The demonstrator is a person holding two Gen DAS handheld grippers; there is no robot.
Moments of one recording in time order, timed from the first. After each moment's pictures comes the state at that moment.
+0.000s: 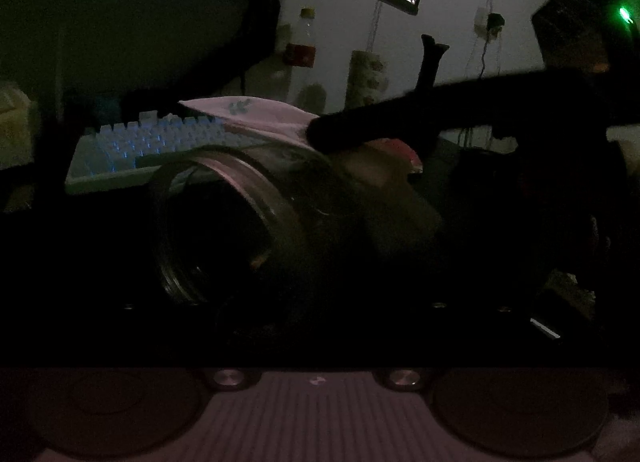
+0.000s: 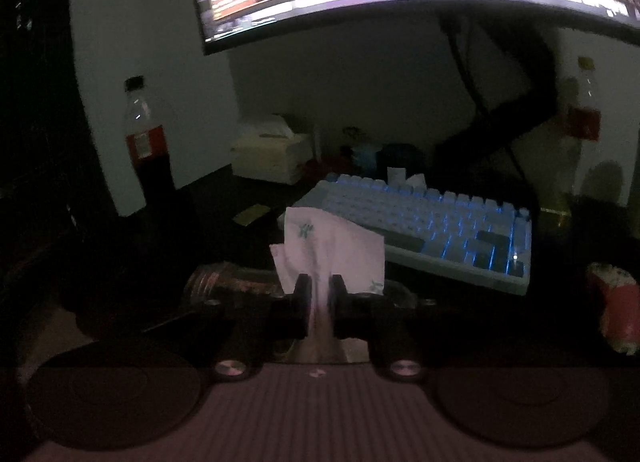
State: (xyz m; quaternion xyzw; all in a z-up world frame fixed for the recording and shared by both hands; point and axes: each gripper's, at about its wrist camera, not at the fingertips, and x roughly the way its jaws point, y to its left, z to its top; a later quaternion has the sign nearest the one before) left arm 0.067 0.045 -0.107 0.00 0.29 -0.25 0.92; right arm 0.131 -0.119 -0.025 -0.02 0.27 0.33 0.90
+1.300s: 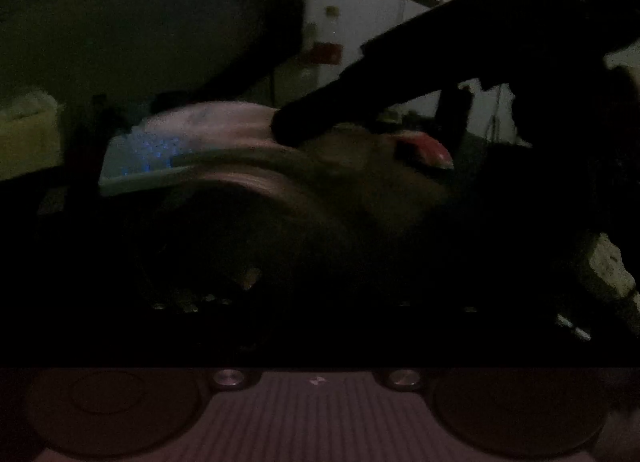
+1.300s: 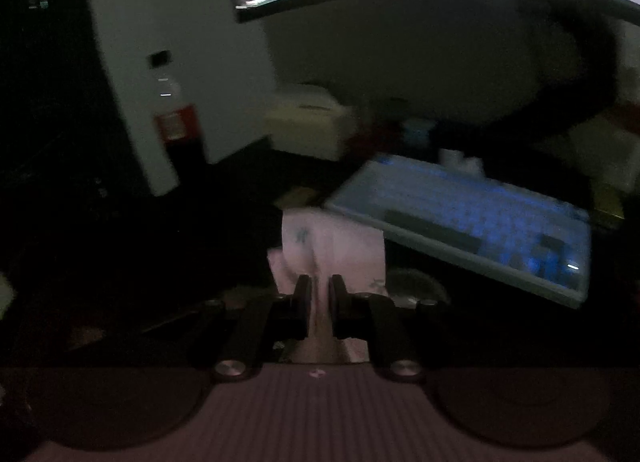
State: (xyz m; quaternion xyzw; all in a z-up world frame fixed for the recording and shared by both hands) left arm 0.071 0.052 -0.104 0.00 0.29 -0.23 0.93; right arm 0.152 -0.076 -0.010 -0.05 0.33 0.39 0.86
